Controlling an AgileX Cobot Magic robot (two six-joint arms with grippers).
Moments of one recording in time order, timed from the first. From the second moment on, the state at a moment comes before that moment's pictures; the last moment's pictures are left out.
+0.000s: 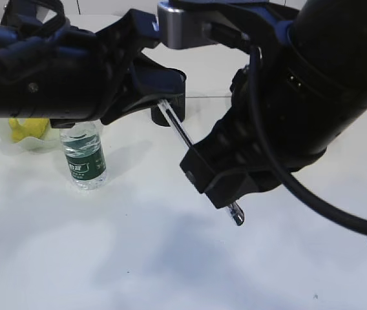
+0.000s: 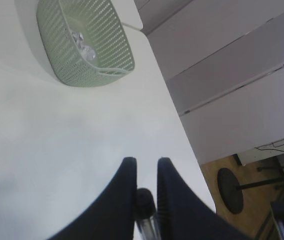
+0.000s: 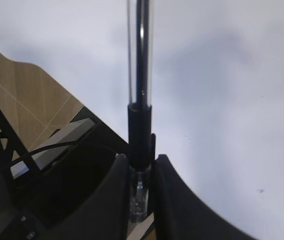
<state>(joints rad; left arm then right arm) -0.78 1.31 -0.91 -0.80 0.12 -0.05 0.79 1.43 -1.36 0.14 1.23 0.08</state>
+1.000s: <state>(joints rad) -0.76 1.31 -0.90 -0.65 0.02 0.01 0.79 1.39 -1.42 0.04 1.24 0.06</state>
